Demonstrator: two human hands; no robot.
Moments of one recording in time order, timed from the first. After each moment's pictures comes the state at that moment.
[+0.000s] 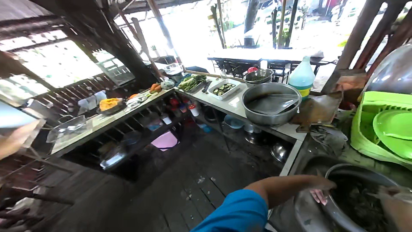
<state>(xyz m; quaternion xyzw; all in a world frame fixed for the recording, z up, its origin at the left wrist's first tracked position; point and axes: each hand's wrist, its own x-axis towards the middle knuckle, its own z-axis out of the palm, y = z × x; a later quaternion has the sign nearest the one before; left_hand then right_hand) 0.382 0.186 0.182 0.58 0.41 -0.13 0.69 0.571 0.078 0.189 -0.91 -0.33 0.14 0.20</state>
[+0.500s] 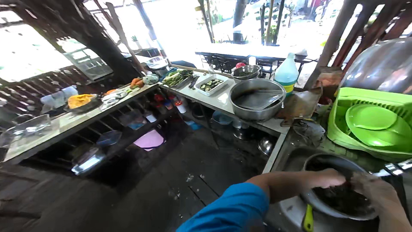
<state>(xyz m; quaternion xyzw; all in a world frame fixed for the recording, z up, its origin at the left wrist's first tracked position) 0.463 0.152 0.199 0.71 0.34 0.00 0.62 0.574 0.060 0.207 -0.79 -0.29 0.29 0.46</state>
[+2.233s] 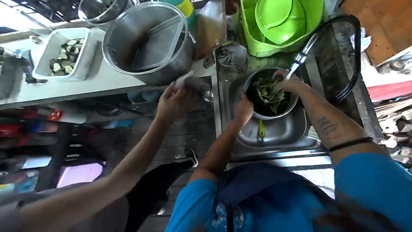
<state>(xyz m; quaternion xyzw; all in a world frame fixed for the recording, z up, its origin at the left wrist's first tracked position) 0.402 0.156 0.172 0.81 0.47 -0.10 0.34 0.628 0.088 0.163 -0.82 -0.44 0.28 0.22</state>
